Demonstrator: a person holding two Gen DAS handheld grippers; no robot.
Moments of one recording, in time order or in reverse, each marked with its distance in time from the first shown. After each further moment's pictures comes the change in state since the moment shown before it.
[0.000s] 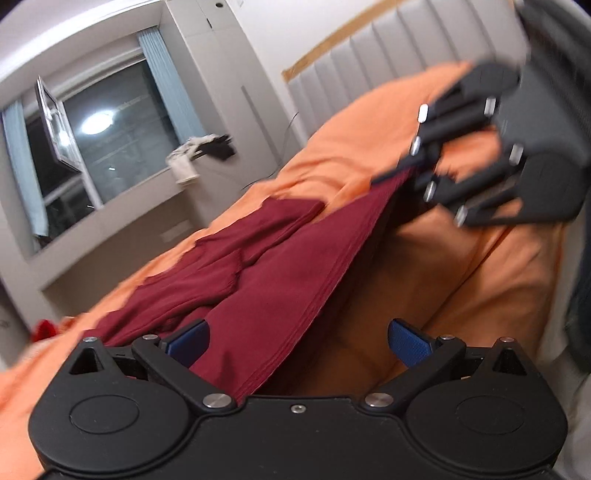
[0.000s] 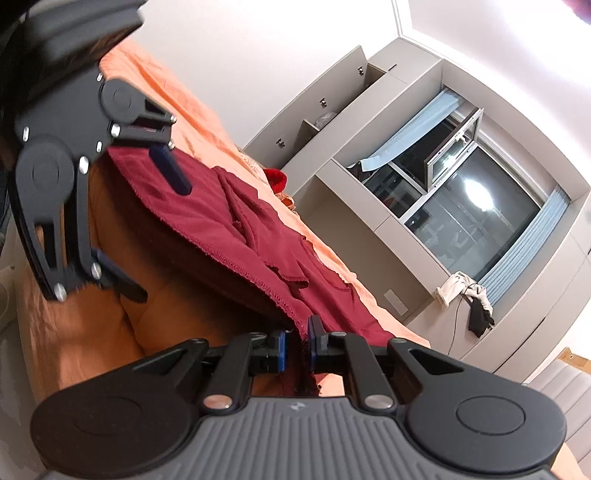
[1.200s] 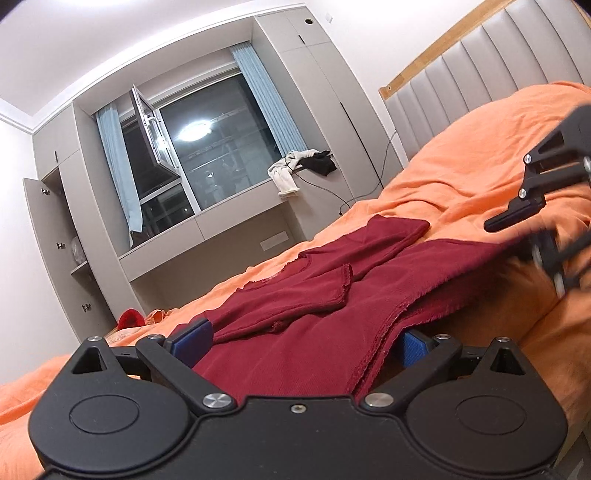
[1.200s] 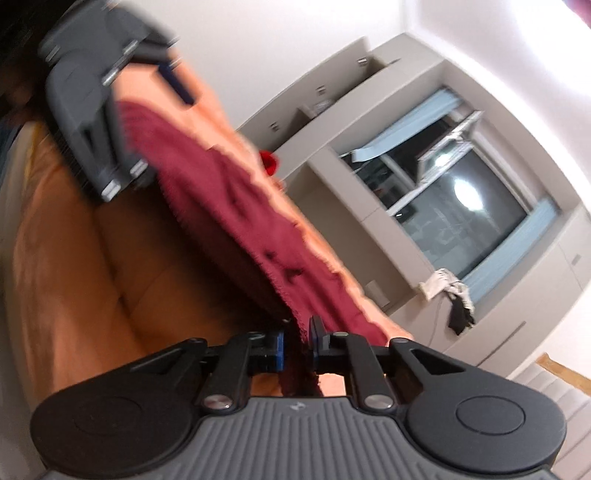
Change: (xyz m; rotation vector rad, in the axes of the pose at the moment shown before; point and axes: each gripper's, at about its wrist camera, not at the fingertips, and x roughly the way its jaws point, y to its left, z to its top) left arm -0.032 0.019 0.004 -0.104 -0.063 0.313; right arm -0.013 0.015 -0.004 -0.057 0.039 -0.078
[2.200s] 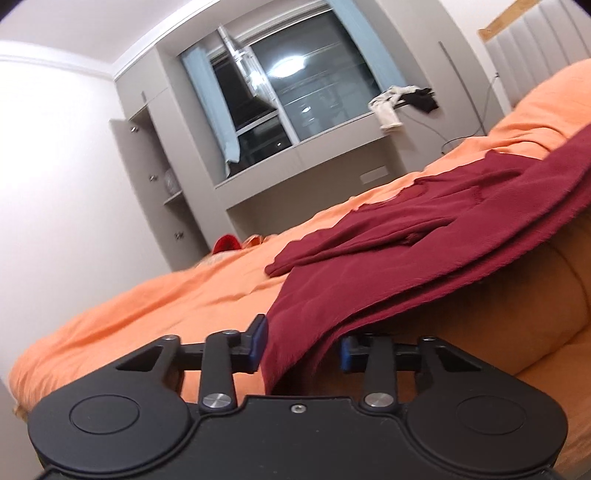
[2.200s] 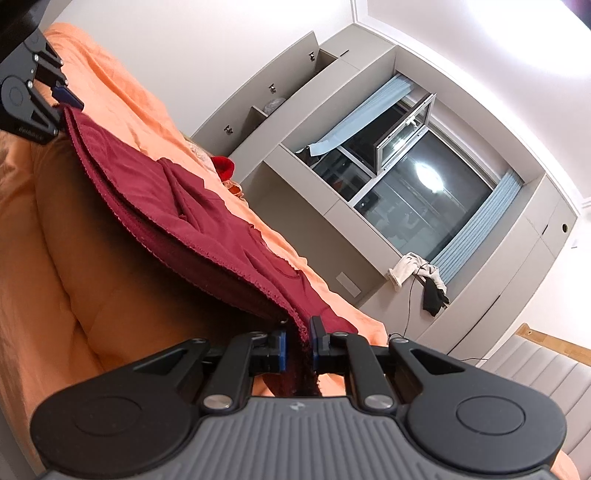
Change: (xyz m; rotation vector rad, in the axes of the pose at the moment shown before) left arm -0.027 0.055 -0.033 -0.092 0.240 0.334; right arm 0.010 -0.017 0.007 0.095 0.022 -0.099
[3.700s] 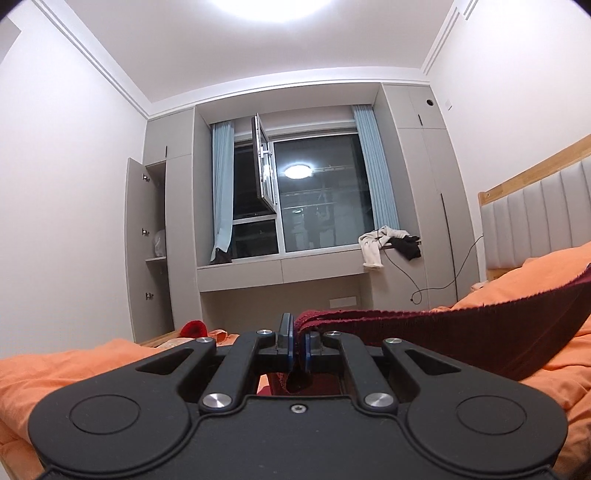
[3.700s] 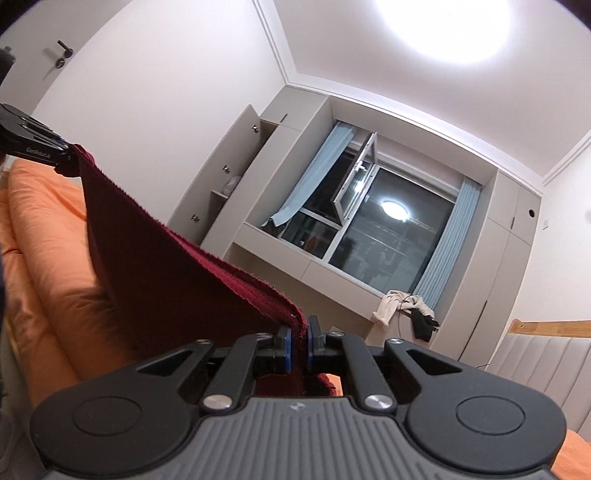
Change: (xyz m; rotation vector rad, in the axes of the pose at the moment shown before) left arm -0.159 0.089 0.075 -0.293 -0.358 -0.147; right arm -0.110 -0.093 0.031 0.257 -0.217 -0.034
